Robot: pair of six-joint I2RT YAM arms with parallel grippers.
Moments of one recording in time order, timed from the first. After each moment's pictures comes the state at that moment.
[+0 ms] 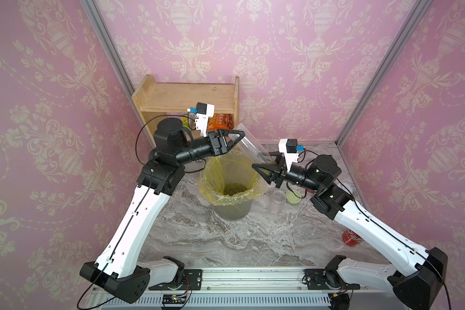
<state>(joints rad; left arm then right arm) -0.38 1.28 1.65 -0.38 0.70 -0.78 0.60 1.18 1.08 0.25 -0.50 0.19</state>
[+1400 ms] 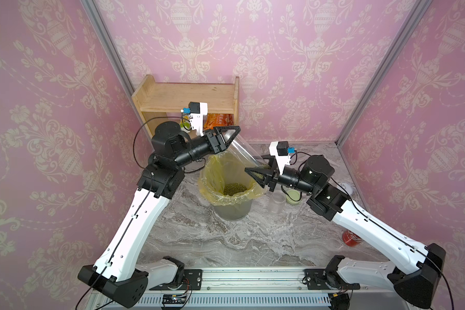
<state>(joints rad) -0.38 1.25 1.57 -0.27 0.56 -0.78 0.71 1.21 1.16 0.15 -0.42 0.13</state>
